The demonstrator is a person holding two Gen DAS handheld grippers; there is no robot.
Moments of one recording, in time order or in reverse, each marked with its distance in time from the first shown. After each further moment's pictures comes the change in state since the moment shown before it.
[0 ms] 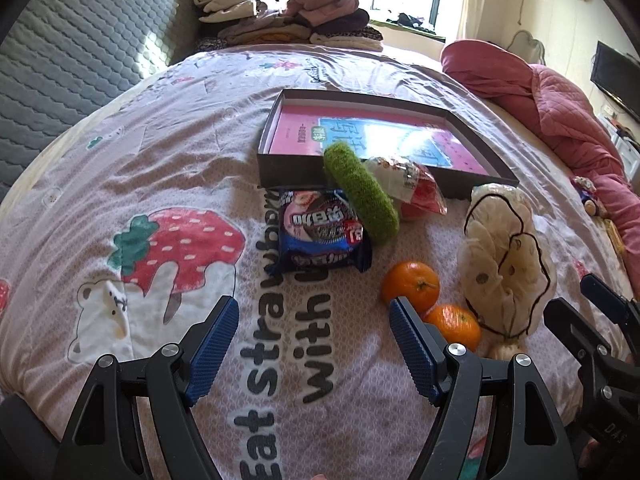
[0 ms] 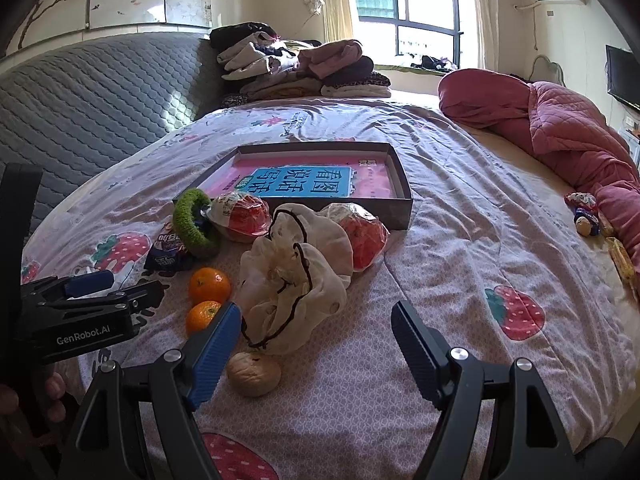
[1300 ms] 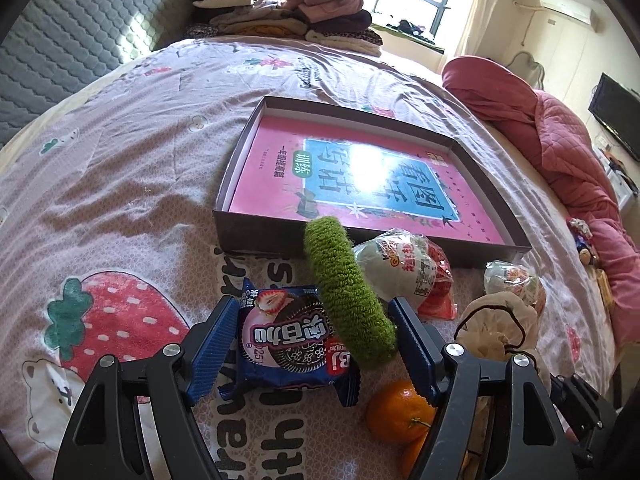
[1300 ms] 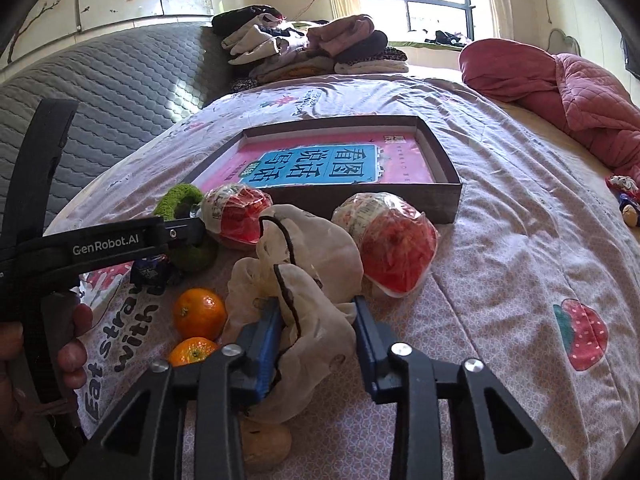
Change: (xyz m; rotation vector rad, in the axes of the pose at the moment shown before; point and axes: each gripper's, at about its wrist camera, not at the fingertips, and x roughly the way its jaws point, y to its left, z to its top) left arm 0.060 0.004 0.064 -0.077 0.015 -0.103; right arm 0.061 0.001 0.013 0.037 0.075 0.107
